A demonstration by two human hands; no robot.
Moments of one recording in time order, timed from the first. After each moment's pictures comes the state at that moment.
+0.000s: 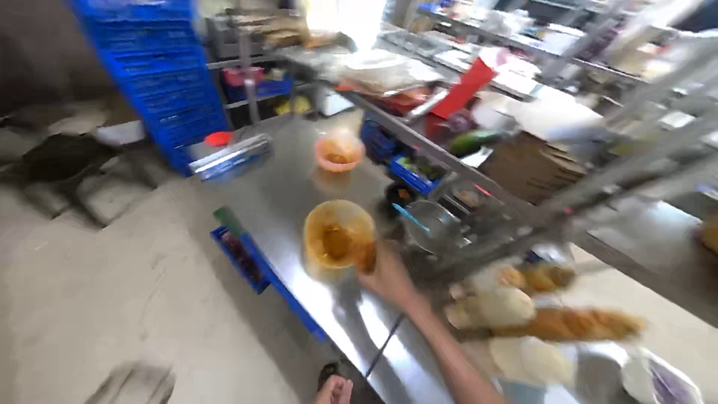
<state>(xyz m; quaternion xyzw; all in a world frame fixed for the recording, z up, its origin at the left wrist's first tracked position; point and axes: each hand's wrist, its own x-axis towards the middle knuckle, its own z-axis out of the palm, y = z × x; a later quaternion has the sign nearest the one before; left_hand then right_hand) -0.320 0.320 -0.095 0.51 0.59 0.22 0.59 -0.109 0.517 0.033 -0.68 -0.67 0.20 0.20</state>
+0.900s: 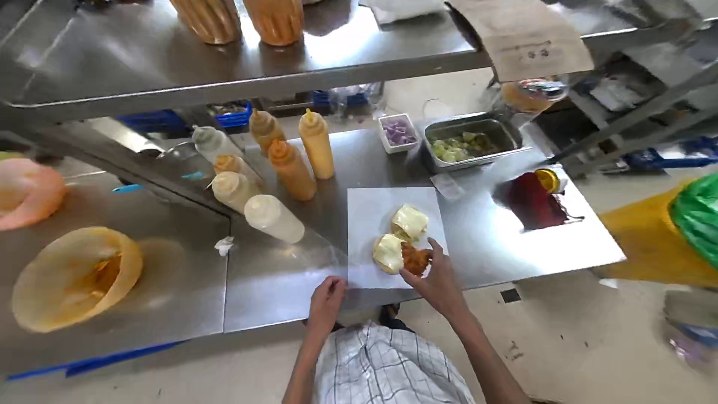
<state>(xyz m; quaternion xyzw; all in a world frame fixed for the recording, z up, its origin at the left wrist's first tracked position) -0.033 0.160 -0.097 0.71 0.31 -0.03 0.63 0.129 -0.077 -0.069 -0.92 -0.13 0.12 0.35</state>
